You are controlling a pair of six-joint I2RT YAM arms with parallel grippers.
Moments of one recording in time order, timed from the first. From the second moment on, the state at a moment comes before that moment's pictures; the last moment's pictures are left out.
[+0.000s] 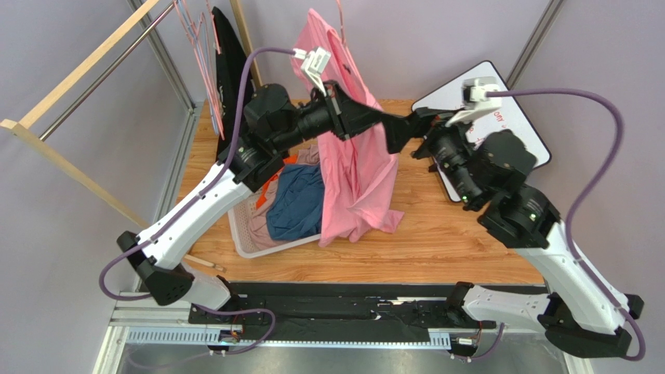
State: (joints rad) left arm -0.80 1.39 1.61 -0.07 0.35 -0.70; right arm 0.90 1.07 1.56 -0.40 0.46 0.28
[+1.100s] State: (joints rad) left arm -0.53 1.74 1.89 -0.13 0.13 -0.54; right arm 0.78 0.84 1.43 -0.41 0.52 0.17
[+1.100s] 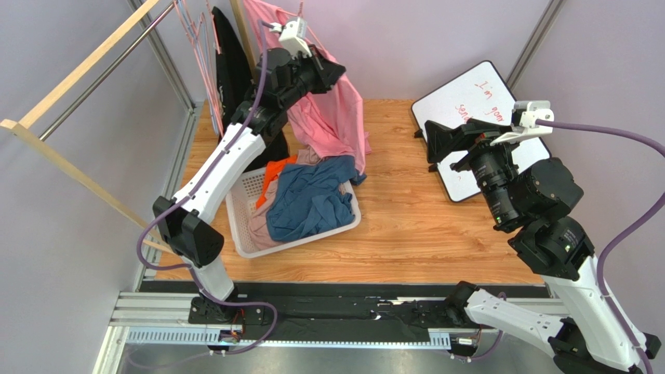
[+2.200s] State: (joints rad) left arm -0.18 1.92 2.18 -0.45 0.32 -0.40; right arm 0.78 0.83 1.42 -0.43 0.51 0.17
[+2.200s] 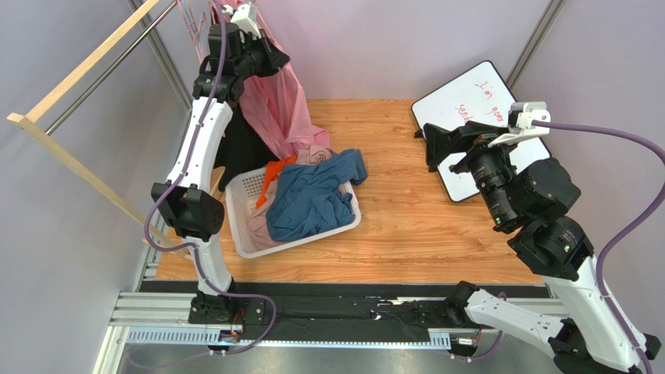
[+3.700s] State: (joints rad) left arm -0.07 1.83 2.10 -0.40 0.07 -0.34; right arm 0.77 0.84 1.40 -0.47 0.48 0.18
